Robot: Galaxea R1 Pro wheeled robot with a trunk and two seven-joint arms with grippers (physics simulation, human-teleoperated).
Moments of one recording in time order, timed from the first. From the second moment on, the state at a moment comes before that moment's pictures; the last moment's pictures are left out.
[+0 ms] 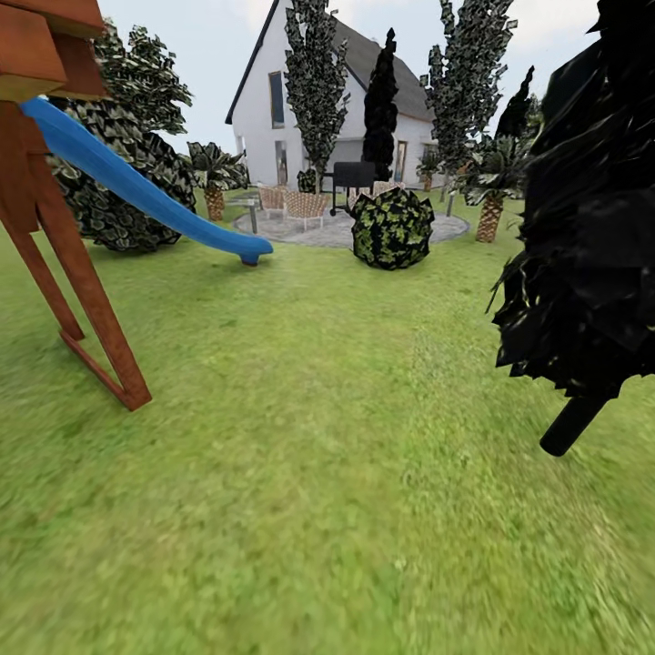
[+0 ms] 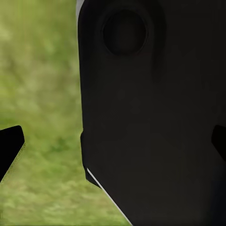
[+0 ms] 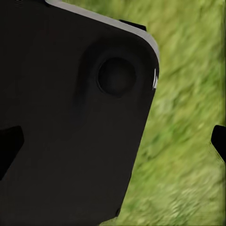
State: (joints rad) left arm 0.00 0.02 0.00 -0.12 0.01 0.00 0.00; right arm -0.06 -0.02 0.04 0.00 0.19 -0.19 -0.01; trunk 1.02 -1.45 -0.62
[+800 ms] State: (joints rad) left arm 0.00 0.02 0.00 -0.12 0.01 0.00 0.00; right arm -0.06 -0.02 0.04 0.01 0.18 -0.19 -0.01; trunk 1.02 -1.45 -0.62
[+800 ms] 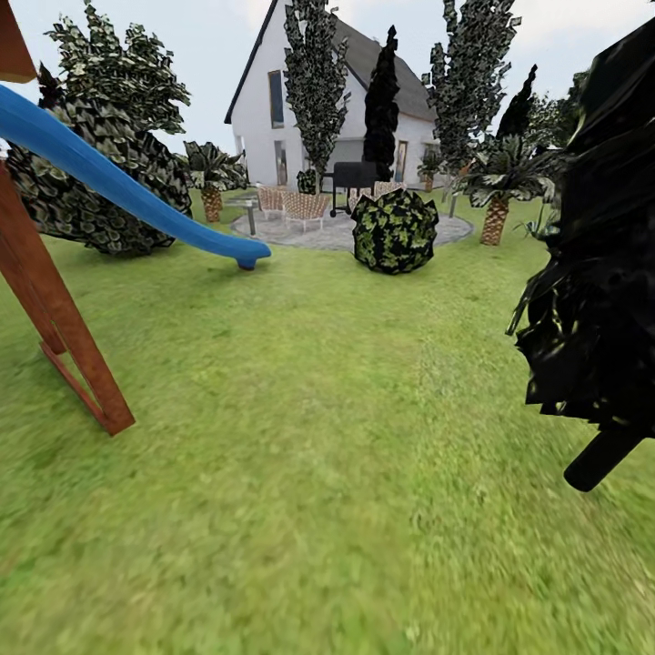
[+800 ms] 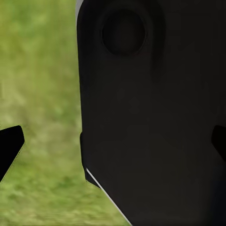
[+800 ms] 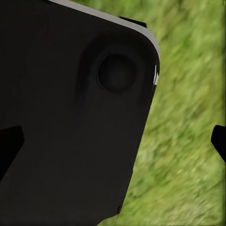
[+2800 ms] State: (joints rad) left arm 0.00 0.02 0.00 -0.12 0.01 0.00 0.00; right arm -0.06 -0.02 0.04 0.01 0.19 -0.19 -0.01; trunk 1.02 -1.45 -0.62
